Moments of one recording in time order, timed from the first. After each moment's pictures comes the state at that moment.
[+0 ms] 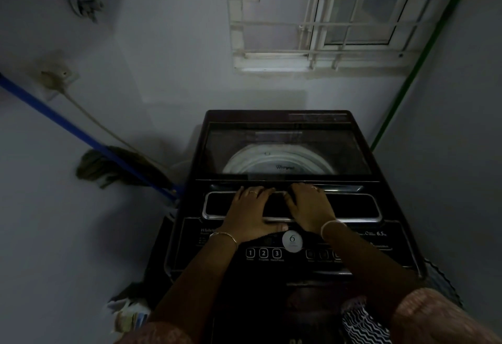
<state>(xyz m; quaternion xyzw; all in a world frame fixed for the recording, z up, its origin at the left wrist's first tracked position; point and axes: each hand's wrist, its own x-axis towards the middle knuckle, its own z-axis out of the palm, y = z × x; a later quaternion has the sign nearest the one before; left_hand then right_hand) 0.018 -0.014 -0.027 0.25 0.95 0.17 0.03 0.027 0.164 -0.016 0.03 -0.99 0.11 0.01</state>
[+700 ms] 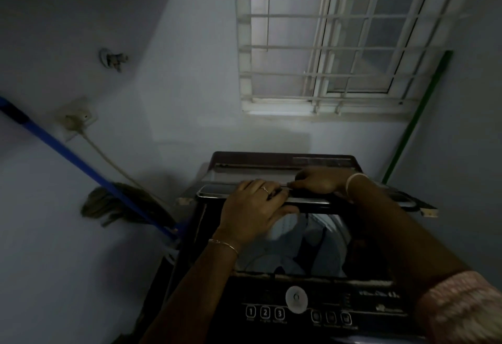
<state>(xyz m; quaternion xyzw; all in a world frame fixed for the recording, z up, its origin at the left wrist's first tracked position) -0.032 -0.006 0.071 0.36 0.81 0.06 -0.46 -0.066 0.185 0.146 0.09 -0.95 0.17 -0.22</state>
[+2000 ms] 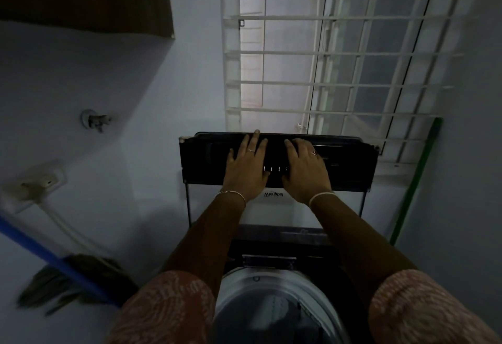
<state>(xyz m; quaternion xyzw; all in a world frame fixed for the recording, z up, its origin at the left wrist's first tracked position) -0.255 0.065 0.195 0.17 0.94 0.09 -0.27 -0.224 0.215 0.203 0.06 -0.95 0.04 0.29</state>
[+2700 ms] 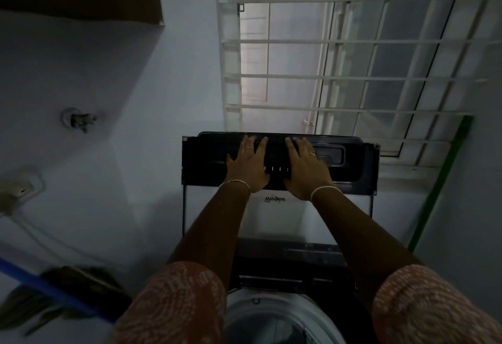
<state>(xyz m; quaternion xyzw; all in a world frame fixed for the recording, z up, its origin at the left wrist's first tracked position) -0.339 0.083 0.191 0.13 0.97 0.12 -0.15 -0.317 0.233 0.188 0.06 -0.98 0.05 0.20</state>
